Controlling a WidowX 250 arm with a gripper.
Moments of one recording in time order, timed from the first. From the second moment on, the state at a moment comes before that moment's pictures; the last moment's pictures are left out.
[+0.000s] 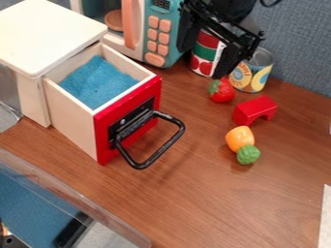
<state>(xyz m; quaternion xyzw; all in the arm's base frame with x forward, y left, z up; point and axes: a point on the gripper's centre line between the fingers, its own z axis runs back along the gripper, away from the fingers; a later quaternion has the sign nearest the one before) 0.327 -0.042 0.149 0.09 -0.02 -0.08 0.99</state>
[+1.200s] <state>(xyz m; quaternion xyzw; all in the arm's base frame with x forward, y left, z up) 0.271 -0.099 0.088 0.07 -0.01 -0.22 0.97</state>
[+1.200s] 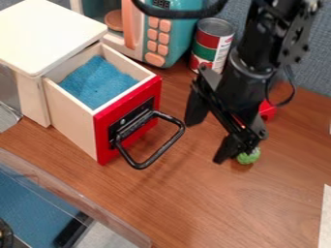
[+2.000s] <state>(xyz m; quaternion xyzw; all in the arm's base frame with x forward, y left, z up) 0.344 -0.081 0.035 0.08 -0.02 -0.29 0.95</state>
